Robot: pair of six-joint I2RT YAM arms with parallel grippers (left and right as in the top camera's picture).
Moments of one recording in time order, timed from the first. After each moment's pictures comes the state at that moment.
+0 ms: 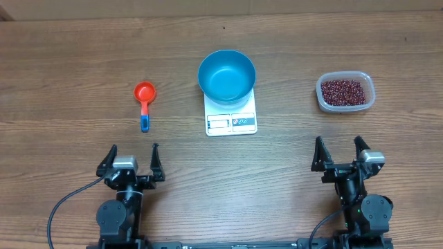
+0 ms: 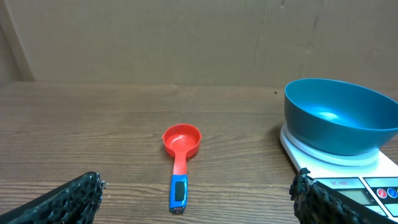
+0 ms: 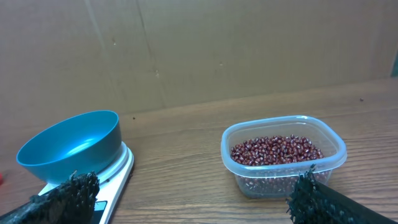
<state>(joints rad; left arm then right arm) 0.00 0.01 0.01 -0.08 0.00 -0.04 0.02 0.01 0.02 -0.03 -0.05 0.17</state>
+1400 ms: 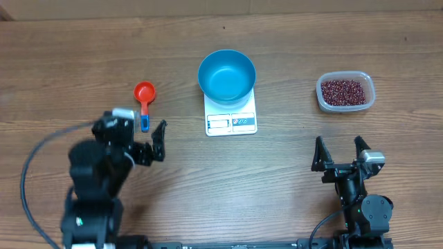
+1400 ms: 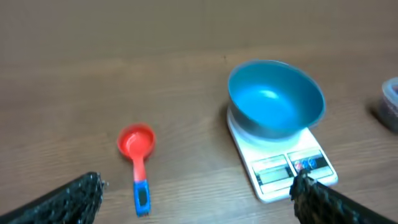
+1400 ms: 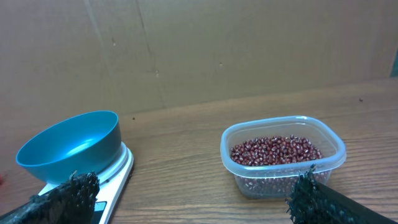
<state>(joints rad) 0.00 0.73 0.74 -0.45 0.23 0.03 0.02 0.01 0.02 -0.03 -0.05 0.17</state>
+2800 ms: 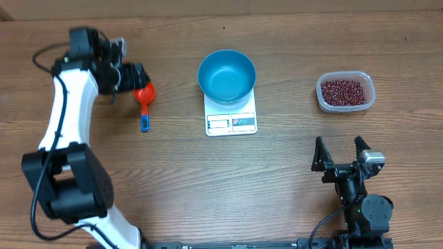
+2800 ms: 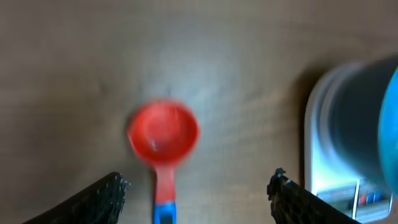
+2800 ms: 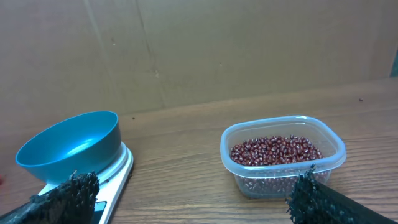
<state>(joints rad) 0.16 1.90 1.60 -0.86 0.32 0.01 0.02 0.01 0.02 -0.03 -0.05 0.17</state>
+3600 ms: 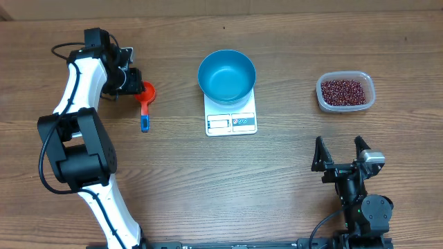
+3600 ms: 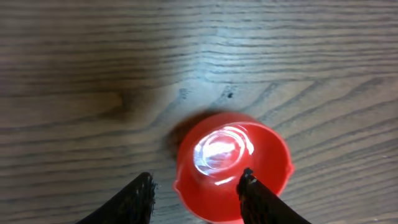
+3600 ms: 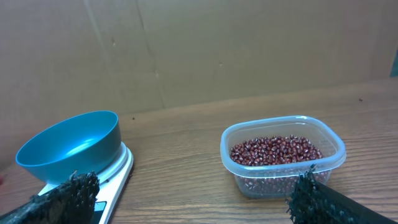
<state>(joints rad) 0.16 2.18 1.74 -0.88 0.20 0.15 0.02 0.01 0.02 -0.03 -0.05 0.17</state>
